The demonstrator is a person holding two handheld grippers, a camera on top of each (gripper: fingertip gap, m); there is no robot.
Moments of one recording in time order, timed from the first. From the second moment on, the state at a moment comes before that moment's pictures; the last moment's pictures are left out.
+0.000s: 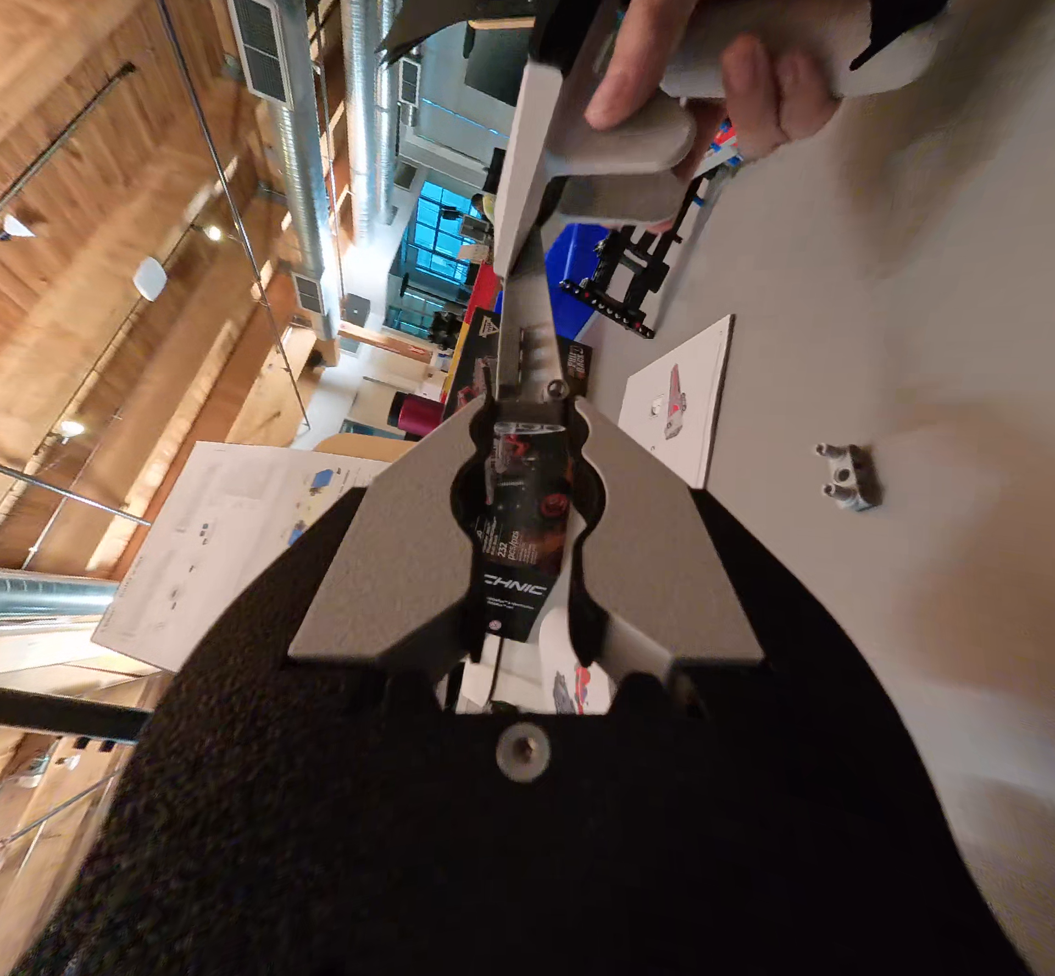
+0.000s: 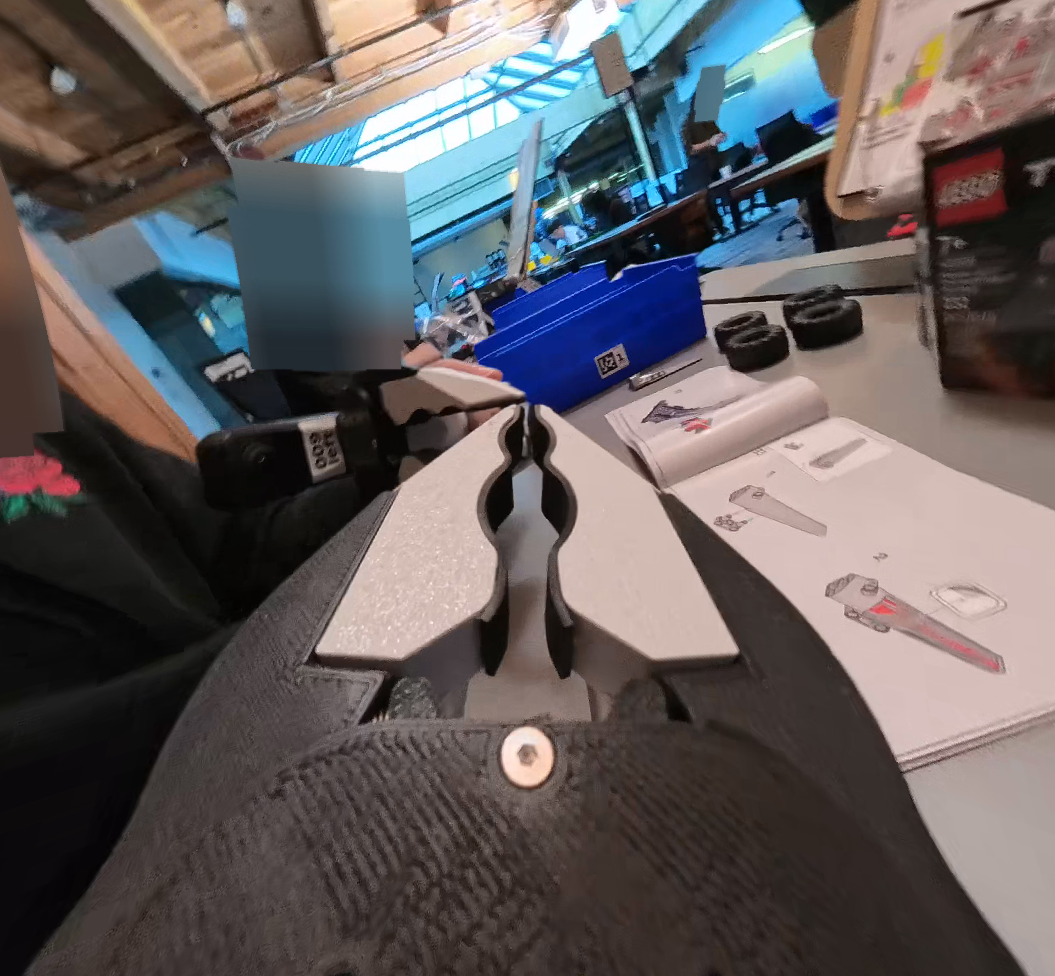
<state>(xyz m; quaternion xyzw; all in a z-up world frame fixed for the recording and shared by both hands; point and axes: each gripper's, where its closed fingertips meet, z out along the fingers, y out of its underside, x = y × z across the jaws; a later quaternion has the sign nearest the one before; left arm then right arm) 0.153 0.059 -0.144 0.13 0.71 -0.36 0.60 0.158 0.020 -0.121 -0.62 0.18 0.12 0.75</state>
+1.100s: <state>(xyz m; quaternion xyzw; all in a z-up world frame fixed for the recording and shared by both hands) 0.122 0.079 -0.130 -0.34 0.53 -0.65 -0.44 0.098 0.053 -0.121 -0.64 -0.34 -0.53 0.44</state>
